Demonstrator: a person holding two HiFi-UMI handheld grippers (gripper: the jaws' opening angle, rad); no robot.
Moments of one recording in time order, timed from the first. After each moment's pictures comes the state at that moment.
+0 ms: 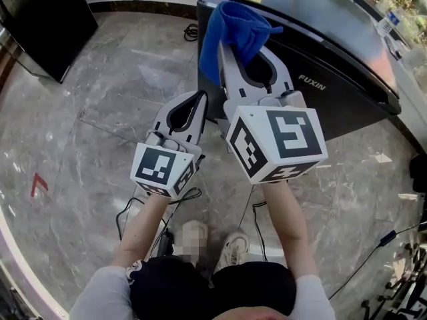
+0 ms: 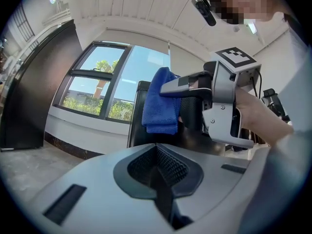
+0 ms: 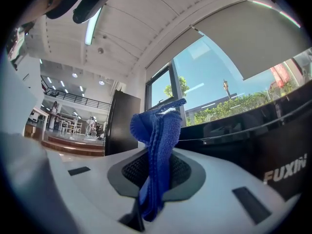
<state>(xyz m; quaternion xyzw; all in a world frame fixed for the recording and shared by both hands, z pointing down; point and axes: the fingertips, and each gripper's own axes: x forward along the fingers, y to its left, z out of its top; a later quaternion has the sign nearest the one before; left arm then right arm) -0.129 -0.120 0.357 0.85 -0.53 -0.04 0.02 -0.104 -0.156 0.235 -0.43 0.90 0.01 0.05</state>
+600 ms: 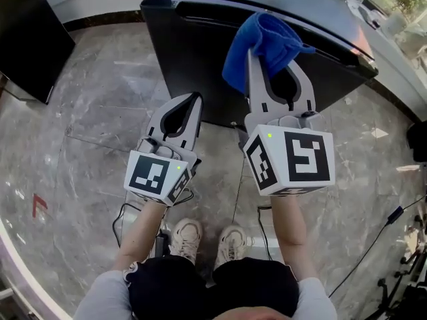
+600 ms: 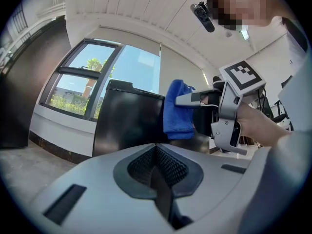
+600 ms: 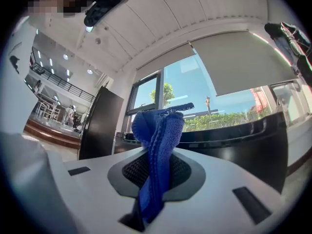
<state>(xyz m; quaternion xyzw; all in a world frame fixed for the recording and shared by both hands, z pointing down) -0.064 -0.101 0.346 0.88 -0.48 -0.05 0.01 0.017 -0.129 0.232 -0.55 0.83 0.07 0.05</state>
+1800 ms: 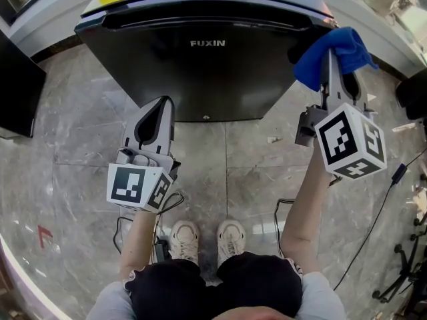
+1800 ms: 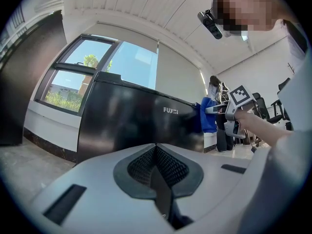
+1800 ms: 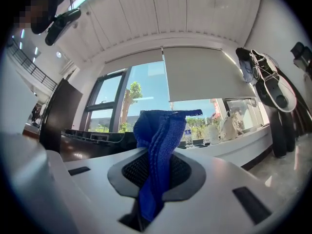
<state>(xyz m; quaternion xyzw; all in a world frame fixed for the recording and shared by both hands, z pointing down) -0.031 -0.103 0.354 0.89 -0.46 -0.04 0.02 0.251 -0.111 0.231 -0.72 0.69 0.03 0.07</state>
